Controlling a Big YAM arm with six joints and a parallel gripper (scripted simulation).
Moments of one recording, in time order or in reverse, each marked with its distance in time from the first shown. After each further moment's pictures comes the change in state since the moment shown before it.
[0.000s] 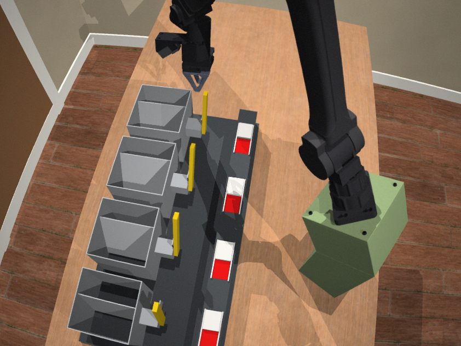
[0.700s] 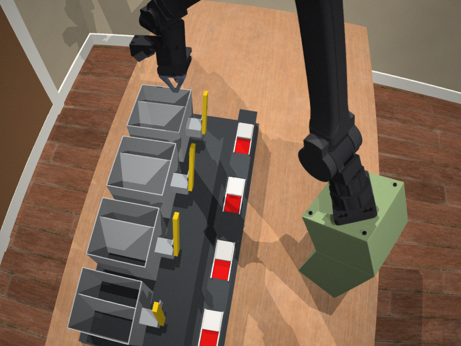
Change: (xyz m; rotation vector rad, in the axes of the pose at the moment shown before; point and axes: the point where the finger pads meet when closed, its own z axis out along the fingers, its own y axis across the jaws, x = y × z) arm -0.054 0.020 -0.007 0.125 0.002 0.005
